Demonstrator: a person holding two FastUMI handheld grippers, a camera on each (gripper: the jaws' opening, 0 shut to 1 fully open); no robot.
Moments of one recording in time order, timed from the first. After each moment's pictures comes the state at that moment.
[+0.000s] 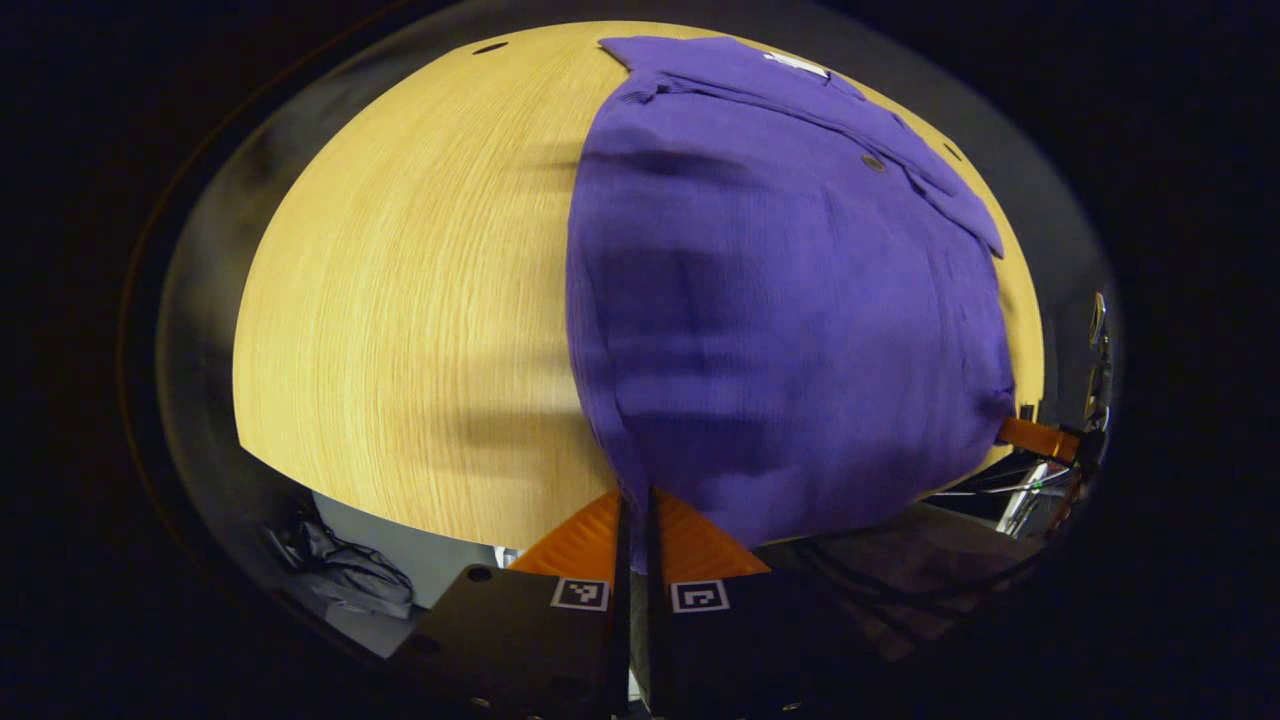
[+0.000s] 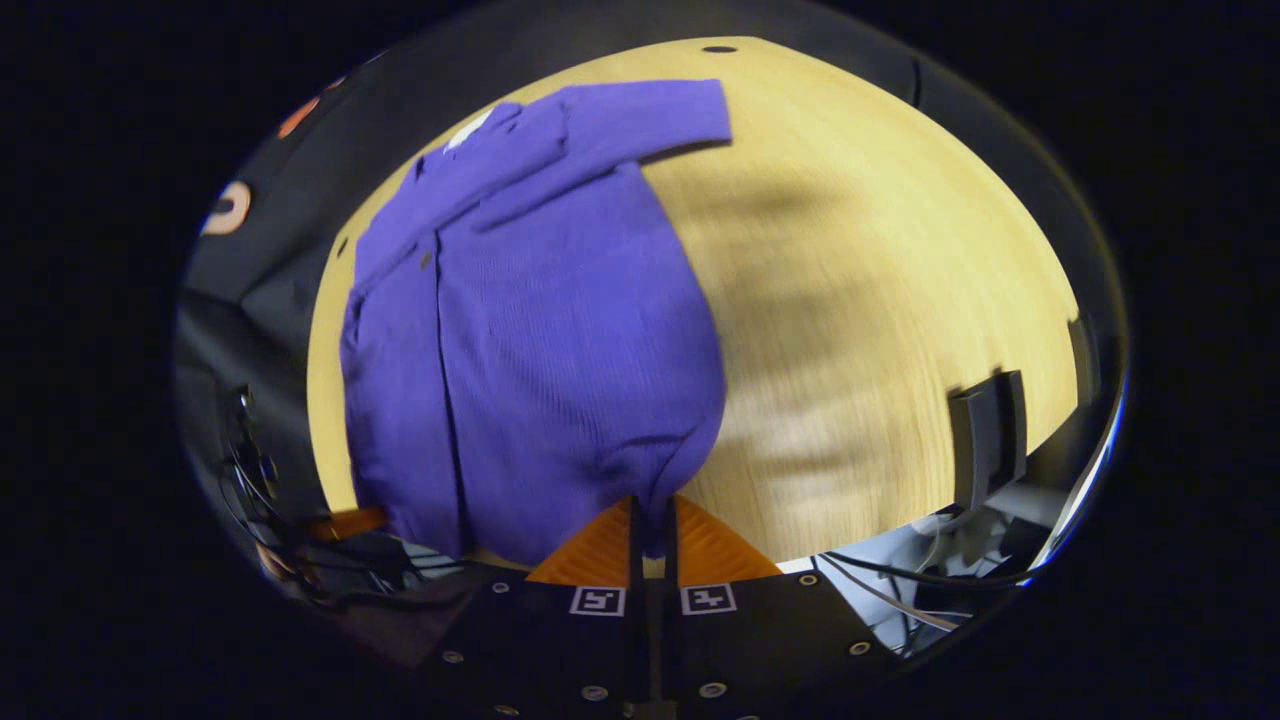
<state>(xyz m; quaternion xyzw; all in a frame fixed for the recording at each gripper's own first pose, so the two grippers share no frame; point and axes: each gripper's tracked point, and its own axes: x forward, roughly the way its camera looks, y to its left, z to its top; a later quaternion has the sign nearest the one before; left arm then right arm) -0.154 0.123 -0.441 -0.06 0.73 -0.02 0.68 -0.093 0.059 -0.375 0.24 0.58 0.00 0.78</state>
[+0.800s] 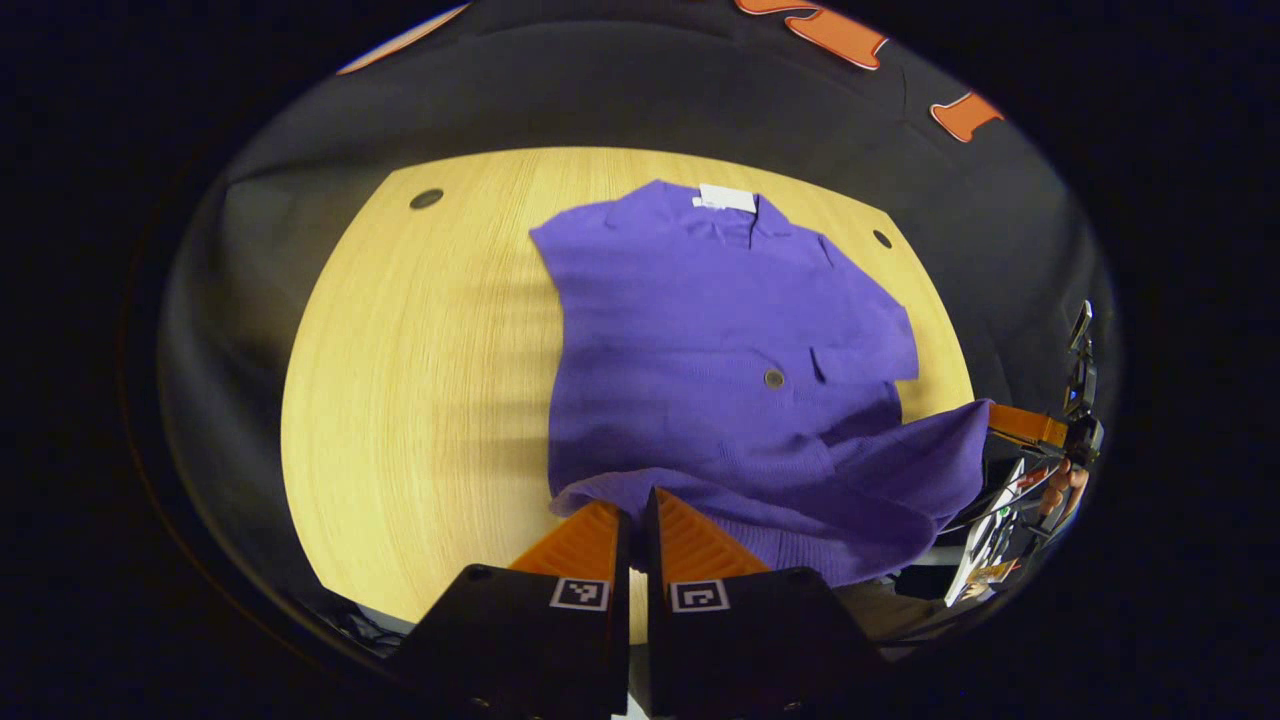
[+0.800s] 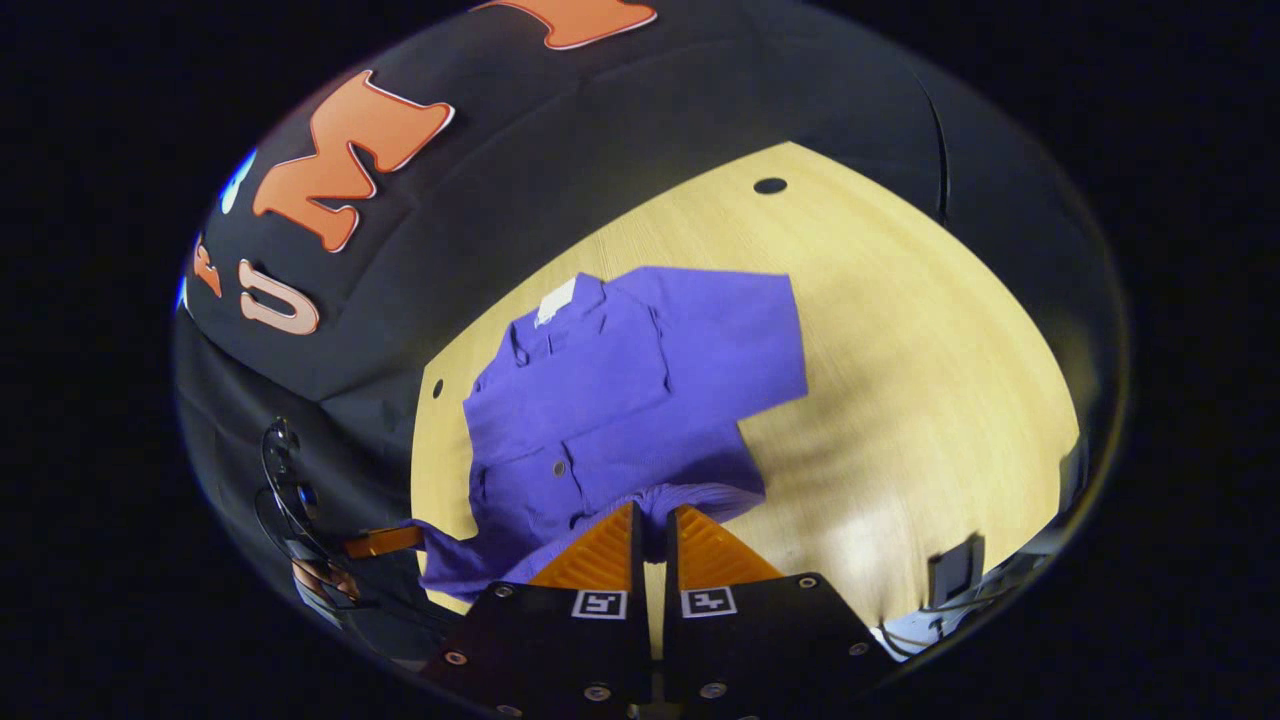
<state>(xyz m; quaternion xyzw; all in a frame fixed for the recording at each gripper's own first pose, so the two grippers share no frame) 0.069 0.108 -0.336 -0.04 0.62 -0.09 0.78 0.055 0.022 -0.243 0.29 0.42 0.03 0.86</state>
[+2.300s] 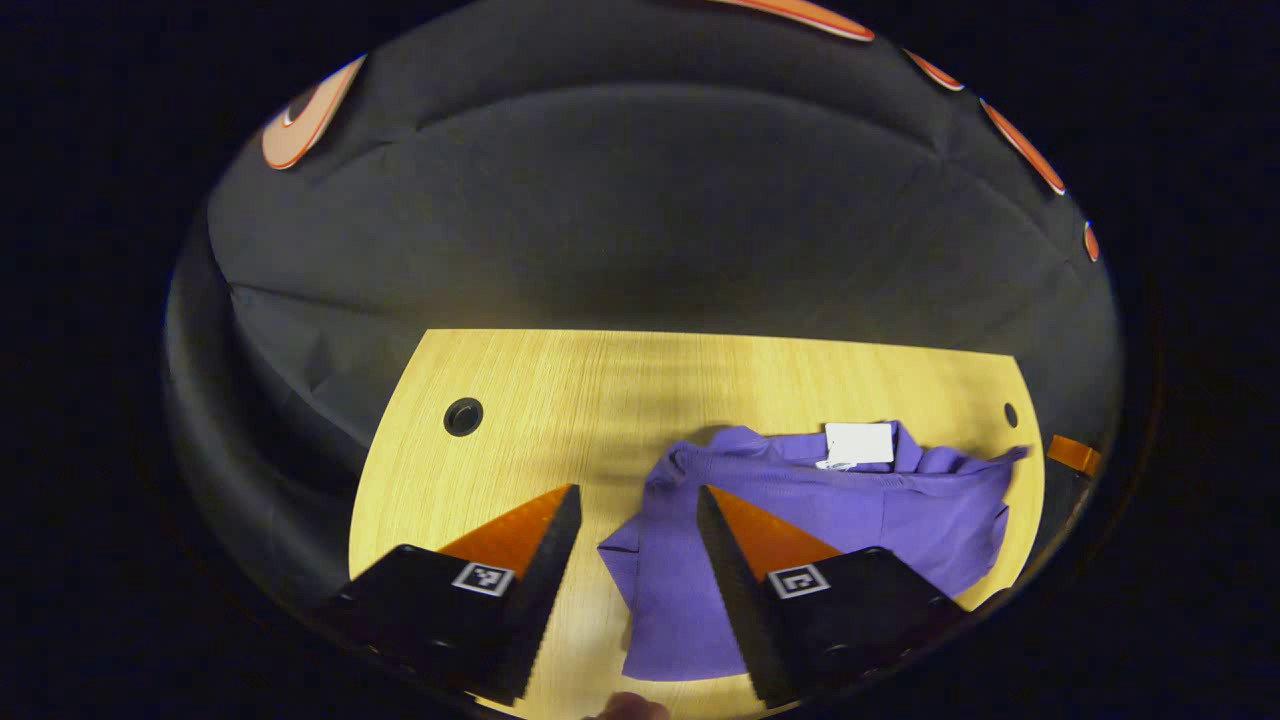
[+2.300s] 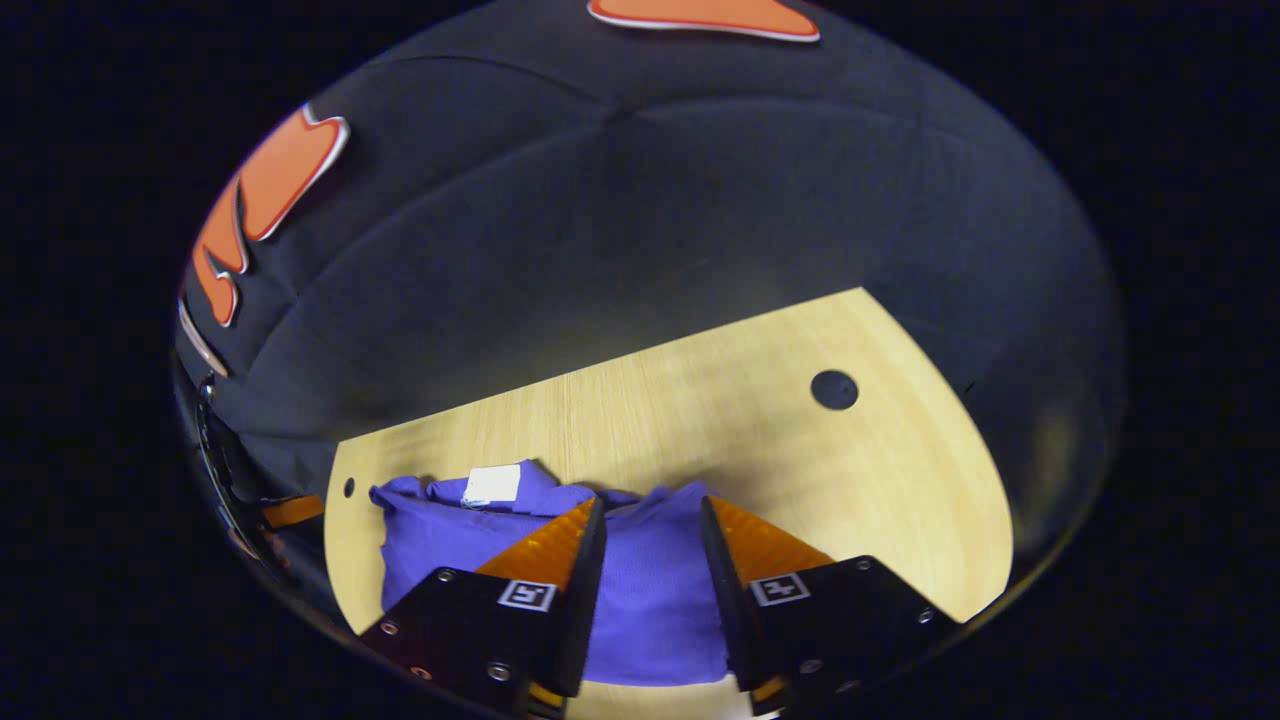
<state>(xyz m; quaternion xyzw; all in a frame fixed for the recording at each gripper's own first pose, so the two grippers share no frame) 0.359 0.156 -0.352 0.01 0.50 0.04 0.87 0.331 -0.037 -0.221 0.16 0.35 -0.04 0.92</state>
